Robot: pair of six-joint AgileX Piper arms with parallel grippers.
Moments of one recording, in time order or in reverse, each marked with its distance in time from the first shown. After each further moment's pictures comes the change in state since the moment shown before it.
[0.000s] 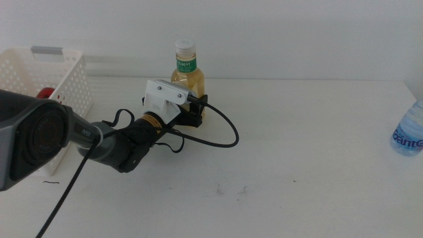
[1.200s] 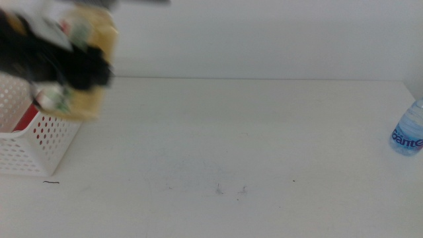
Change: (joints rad) left arm 0.015 -1.083 -0.041 -0.288 1.842 0.222; right arm 0.000 0.000 0.000 0.000 0.000 0.000
